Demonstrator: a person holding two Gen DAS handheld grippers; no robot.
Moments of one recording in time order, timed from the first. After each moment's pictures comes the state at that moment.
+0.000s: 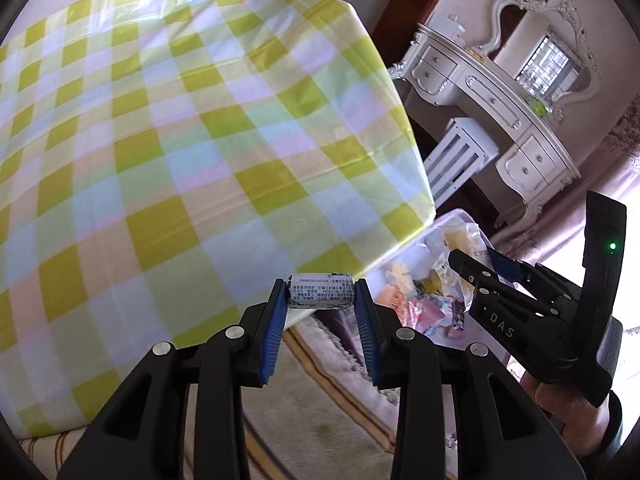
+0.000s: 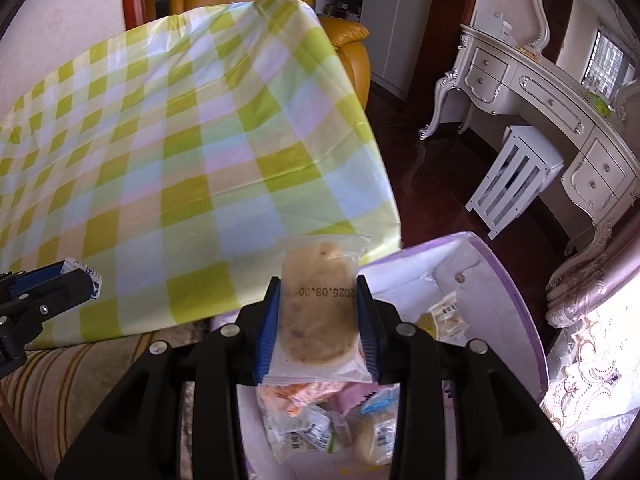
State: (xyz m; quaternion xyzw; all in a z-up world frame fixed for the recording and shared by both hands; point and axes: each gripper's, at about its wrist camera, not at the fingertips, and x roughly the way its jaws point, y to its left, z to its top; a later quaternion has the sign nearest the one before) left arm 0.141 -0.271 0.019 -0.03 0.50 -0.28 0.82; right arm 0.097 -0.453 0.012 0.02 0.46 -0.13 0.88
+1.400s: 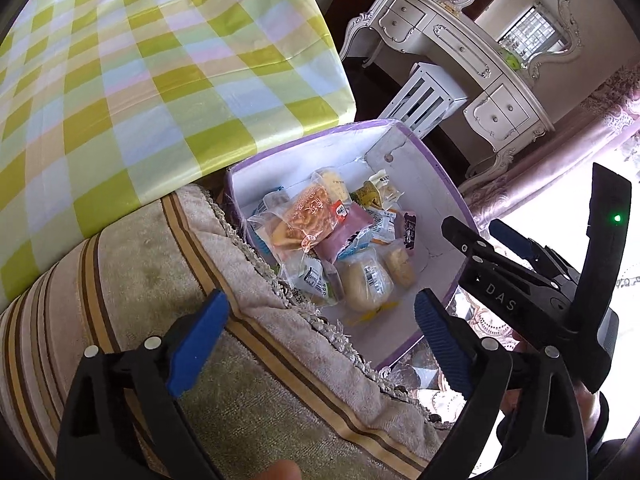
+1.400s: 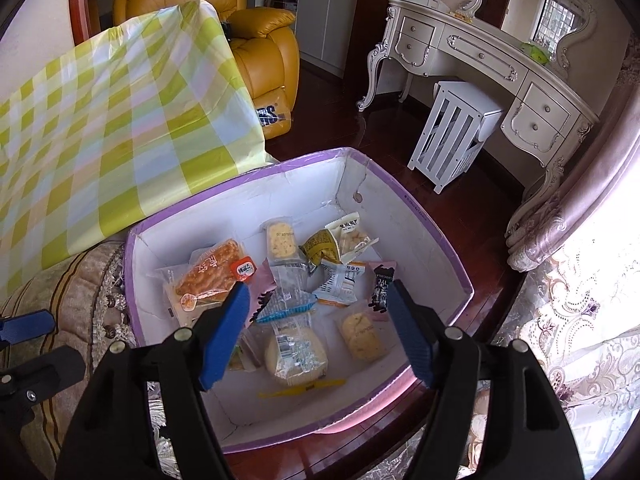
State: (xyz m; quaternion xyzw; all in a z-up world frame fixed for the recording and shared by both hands) left arm 0.045 -0.311 0.003 -0.03 0.56 -0.32 0.77; right arm -0.012 -0.497 0.013 0.05 0.46 -0.20 0.86
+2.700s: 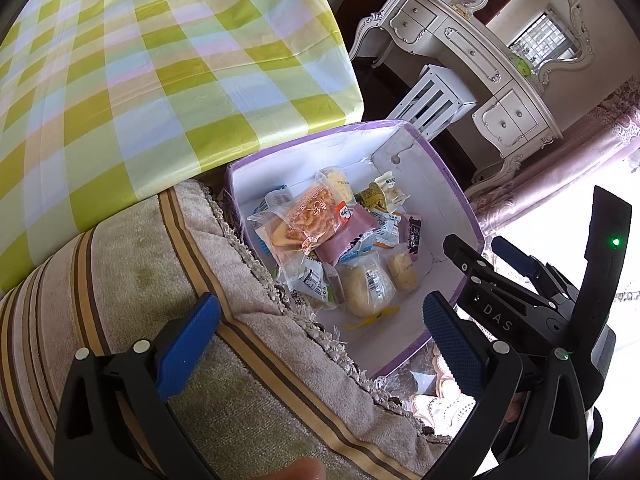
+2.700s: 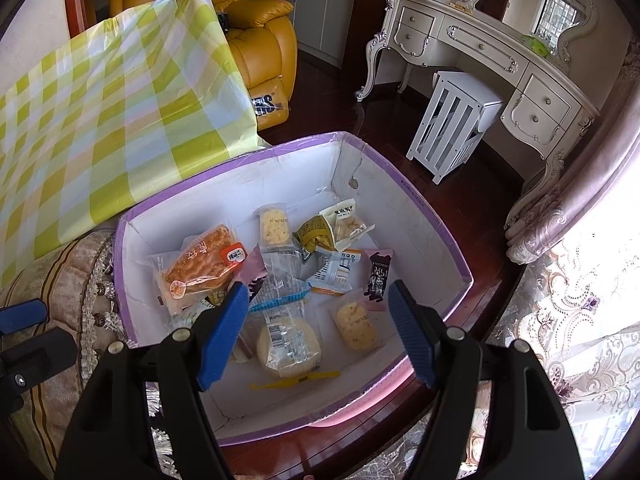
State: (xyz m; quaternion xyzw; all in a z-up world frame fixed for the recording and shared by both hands) left arm 0.049 -0.317 -0.002 -0.04 0.56 -0.30 0.77; right arm -0.013 -0.503 0.002 0.05 0.48 -0.20 0.85
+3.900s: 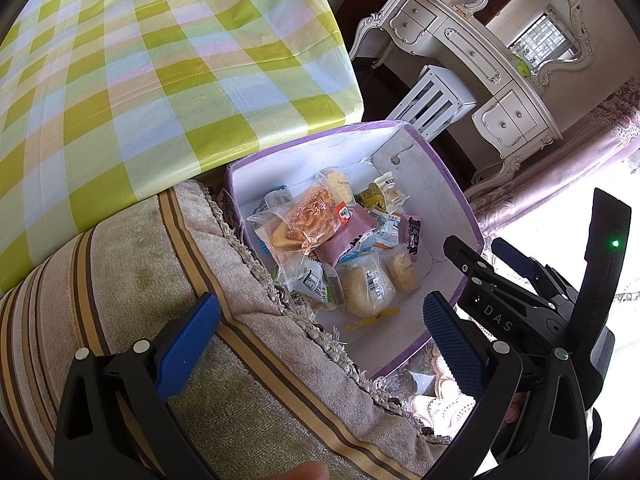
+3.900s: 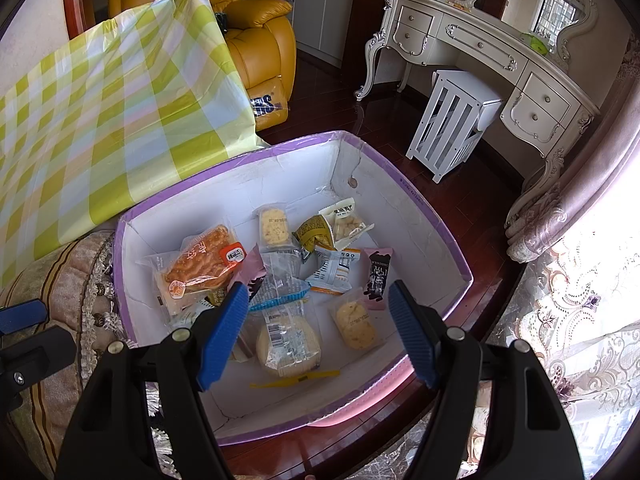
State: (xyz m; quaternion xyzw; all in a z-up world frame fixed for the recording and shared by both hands) left arm 0.049 -0.316 -0.002 -0.04 0.56 -0.30 0.77; right arm -0.014 -0.504 0.002 0.05 0.48 -0.20 0.85
